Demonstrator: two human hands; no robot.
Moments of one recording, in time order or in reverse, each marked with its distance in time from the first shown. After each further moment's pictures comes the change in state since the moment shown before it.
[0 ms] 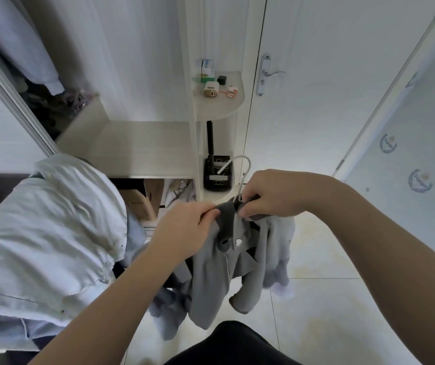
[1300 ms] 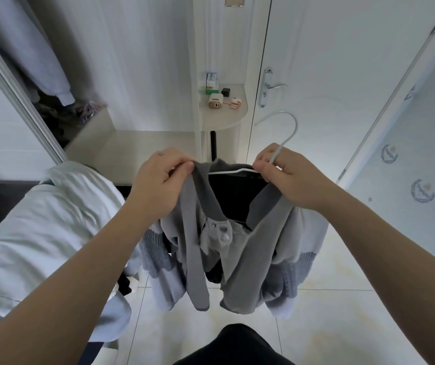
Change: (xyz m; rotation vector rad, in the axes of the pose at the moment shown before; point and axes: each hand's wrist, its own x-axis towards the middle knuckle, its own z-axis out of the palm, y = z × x) left_hand 0.035 -0.017 -0.078 -0.179 0.320 0.162; right_hand -0.001 0.024 0.008 0.476 0.641 -0.050
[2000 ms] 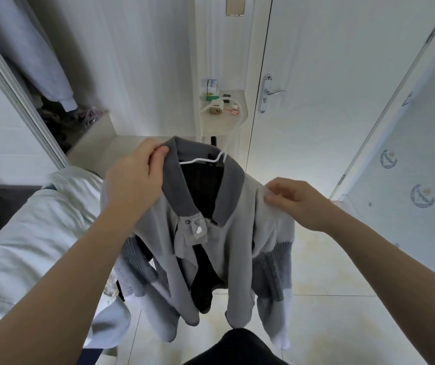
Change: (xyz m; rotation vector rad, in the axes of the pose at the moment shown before) left_hand 0.008 -0.038 -0.016 0.343 0.287 -0.031; right_hand -0.021 0.053 0.009 0.065 -0.092 0.081
